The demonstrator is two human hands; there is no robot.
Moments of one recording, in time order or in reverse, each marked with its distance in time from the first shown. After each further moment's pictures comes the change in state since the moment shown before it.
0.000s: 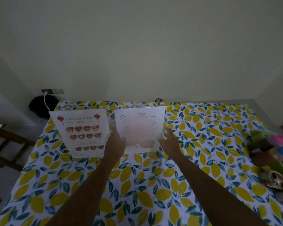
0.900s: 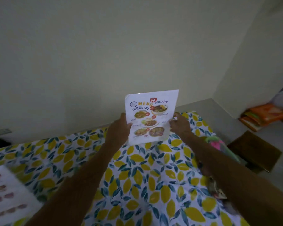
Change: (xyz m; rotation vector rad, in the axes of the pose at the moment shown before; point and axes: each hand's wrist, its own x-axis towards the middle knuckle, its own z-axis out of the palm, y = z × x) left_hand 0.049 0.327 0.123 0.130 -0.010 0.573; right_hand 0.144 0.085 -0.328 -0.014 0.338 -0.045
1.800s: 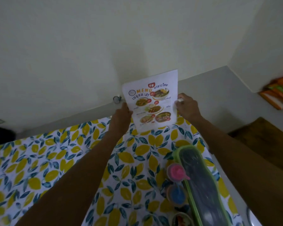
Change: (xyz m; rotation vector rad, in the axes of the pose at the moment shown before) left_hand 0.163 0.171 0.222 0.004 -0.160 -0.196; right_hand 0.251 0.192 -0.115 -0.021 -0.107 -0.005
